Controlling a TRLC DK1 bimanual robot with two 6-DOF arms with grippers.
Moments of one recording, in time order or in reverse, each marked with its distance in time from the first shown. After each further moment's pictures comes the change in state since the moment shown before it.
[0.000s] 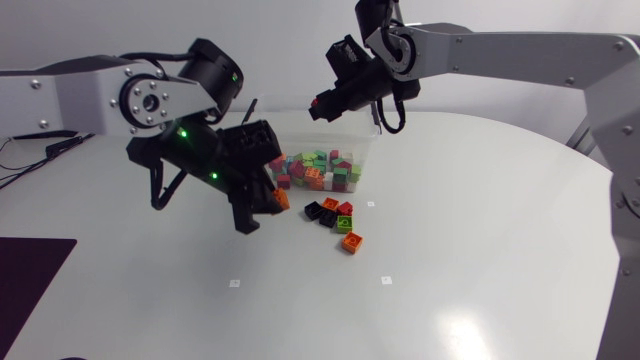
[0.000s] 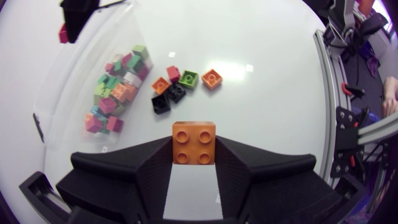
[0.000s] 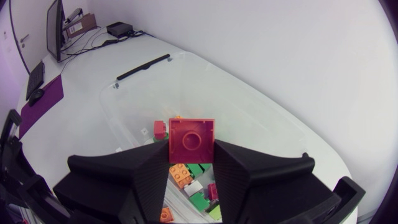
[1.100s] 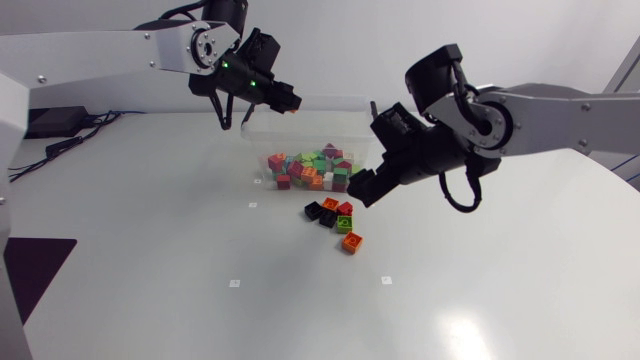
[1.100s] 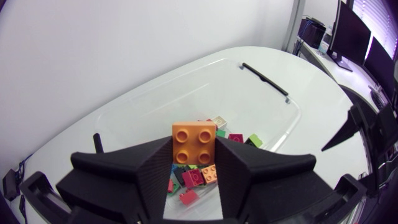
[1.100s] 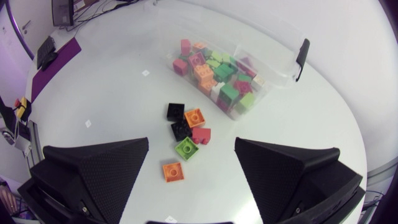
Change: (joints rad) left arm 0.146 0.480 0.599 0.271 -0.033 -0.526; right arm 0.013 -0.506 -0.743 0.032 0.027 0.014
